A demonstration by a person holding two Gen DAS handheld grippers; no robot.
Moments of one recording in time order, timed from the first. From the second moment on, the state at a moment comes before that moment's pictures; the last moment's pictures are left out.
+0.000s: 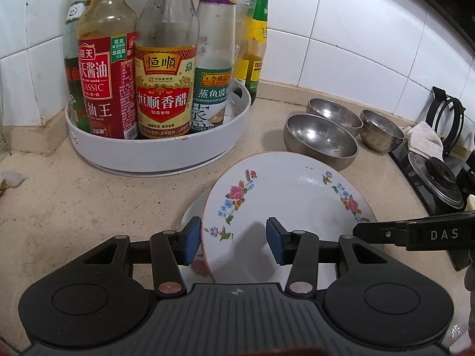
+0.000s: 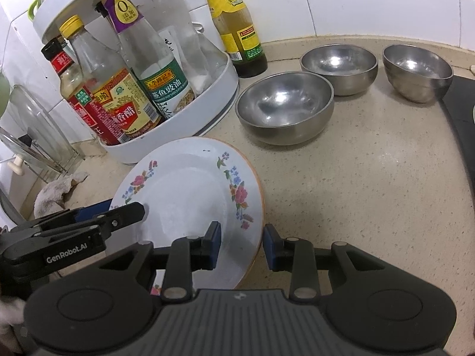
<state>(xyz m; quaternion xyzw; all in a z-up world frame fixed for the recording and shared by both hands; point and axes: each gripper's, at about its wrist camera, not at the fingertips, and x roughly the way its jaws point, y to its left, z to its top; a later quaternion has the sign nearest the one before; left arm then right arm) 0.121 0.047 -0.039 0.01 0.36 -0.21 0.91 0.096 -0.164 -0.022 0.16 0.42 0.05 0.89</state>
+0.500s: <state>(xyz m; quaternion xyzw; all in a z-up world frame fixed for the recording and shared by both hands) 0.126 0.046 -0.049 0.01 0.37 -0.20 0.91 0.102 -0.156 -0.025 0.13 0.42 0.04 0.90</state>
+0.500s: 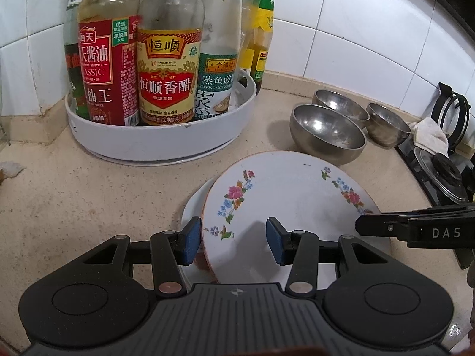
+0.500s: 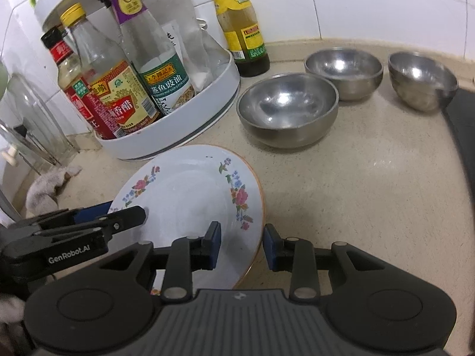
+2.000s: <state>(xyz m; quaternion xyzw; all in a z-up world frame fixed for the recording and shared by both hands) 0.135 0.028 -0.020 0.04 0.34 -0.22 0.91 0.104 -0.152 -0.012 0.07 0.38 0.07 0.92</state>
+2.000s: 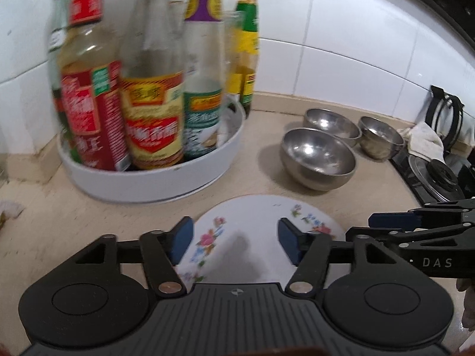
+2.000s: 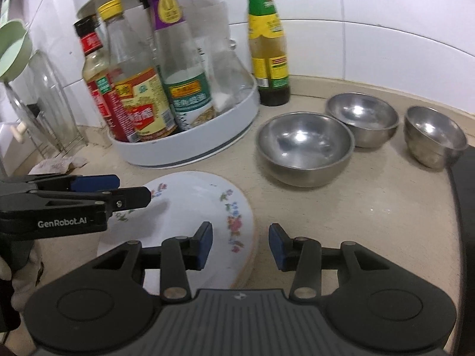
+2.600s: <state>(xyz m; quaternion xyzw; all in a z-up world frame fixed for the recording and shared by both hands) 0.174 -0.063 -0.001 0.06 0.34 -0.29 0.89 0.098 -0.250 -0.003 0.15 0.37 -0.03 0.91</state>
